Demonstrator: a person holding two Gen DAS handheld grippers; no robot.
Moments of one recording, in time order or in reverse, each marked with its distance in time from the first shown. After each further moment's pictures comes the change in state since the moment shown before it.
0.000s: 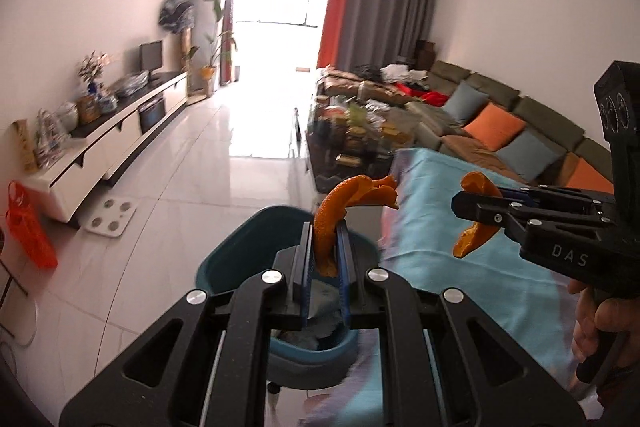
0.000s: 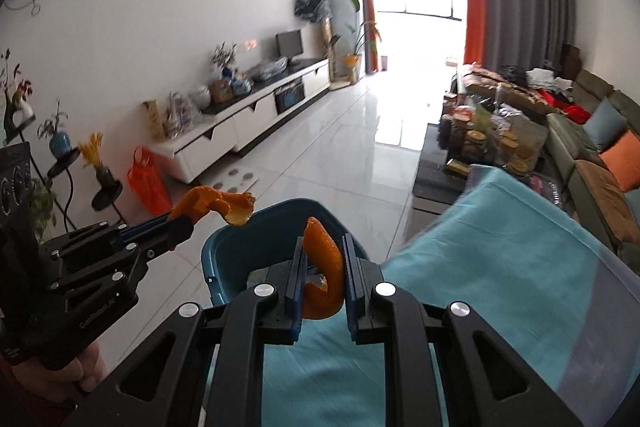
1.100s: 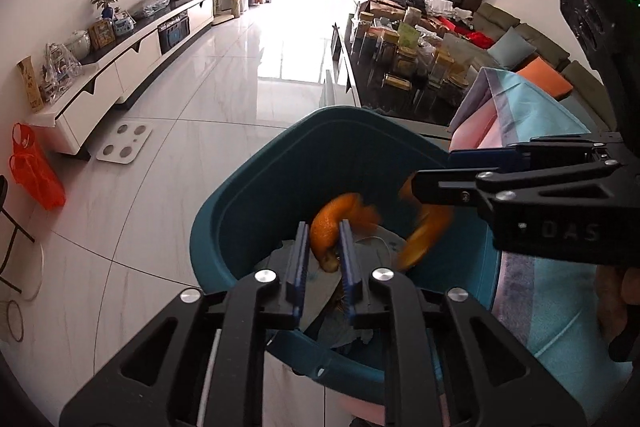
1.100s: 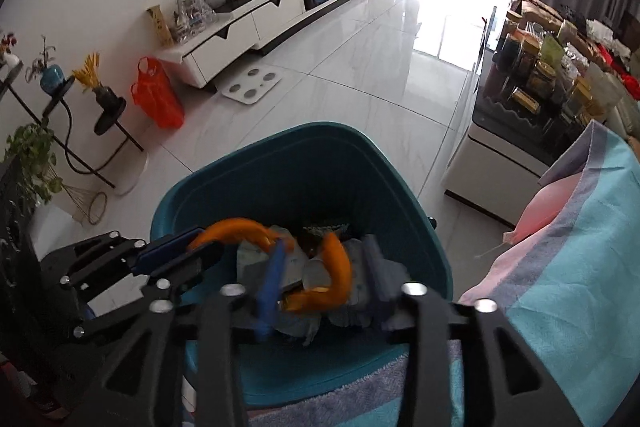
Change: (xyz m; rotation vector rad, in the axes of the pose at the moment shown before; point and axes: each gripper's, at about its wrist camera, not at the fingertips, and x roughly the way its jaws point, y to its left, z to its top) left arm 0.175 0.041 -0.042 -0.077 0.289 0.095; right arm 0.168 0.026 0.008 -0.049 0.383 0.102
